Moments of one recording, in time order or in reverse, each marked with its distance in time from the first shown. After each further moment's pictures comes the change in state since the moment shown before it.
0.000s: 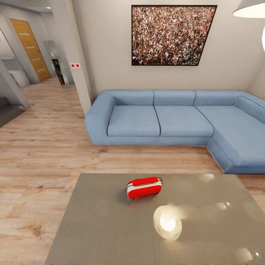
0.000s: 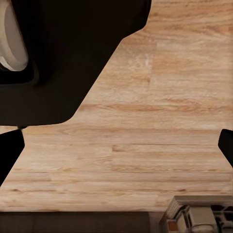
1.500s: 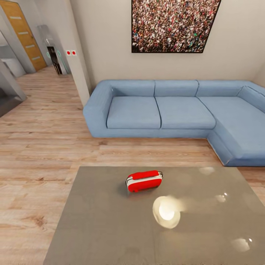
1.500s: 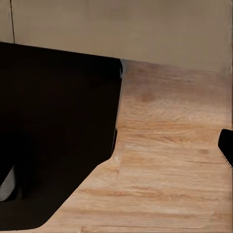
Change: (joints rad) left arm 0.000 0.018 -0.002 -0.606 0.004 0.257 -0.006; right arm -0.006 -0.011 -0.002 -0.722 0.130 0.378 0.001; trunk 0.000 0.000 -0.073
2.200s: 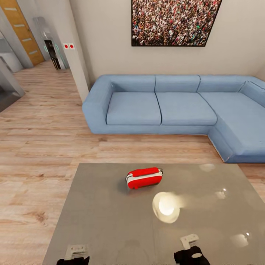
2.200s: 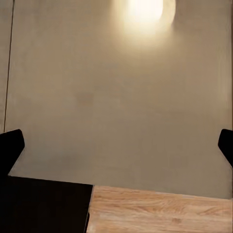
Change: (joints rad) left arm 0.000 0.001 0.000 -0.442 -0.010 0.214 -0.004; right arm -0.232 0.006 -0.004 -0.030 0.107 0.015 0.014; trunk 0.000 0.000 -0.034
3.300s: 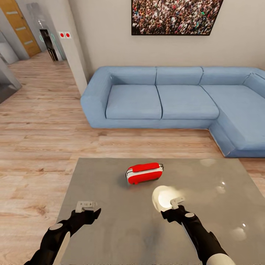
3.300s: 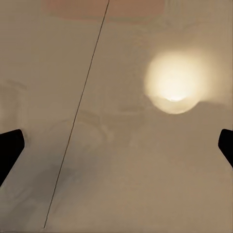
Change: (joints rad) left arm -0.171 -0.003 -0.012 -0.254 -0.005 0.093 -0.157; right arm -0.241 -0.001 0.002 -0.006 0.009 -0.069 0.219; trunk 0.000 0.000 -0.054
